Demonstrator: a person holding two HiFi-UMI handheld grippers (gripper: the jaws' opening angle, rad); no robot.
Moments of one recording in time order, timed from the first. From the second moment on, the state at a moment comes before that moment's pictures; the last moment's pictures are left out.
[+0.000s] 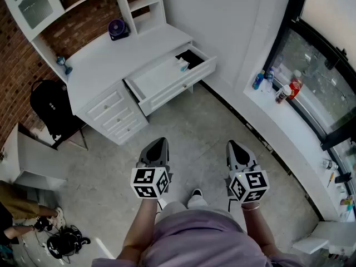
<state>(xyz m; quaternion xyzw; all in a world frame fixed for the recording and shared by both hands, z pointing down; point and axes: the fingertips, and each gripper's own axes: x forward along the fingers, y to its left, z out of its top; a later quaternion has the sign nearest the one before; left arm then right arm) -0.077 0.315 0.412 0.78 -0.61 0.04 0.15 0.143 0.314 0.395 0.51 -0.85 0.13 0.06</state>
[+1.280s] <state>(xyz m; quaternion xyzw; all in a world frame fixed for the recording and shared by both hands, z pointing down) -0.066 0.193 0.421 0.79 -0.60 0.06 0.16 0.148 0.213 0.404 0.51 -0.85 0.15 0.04</state>
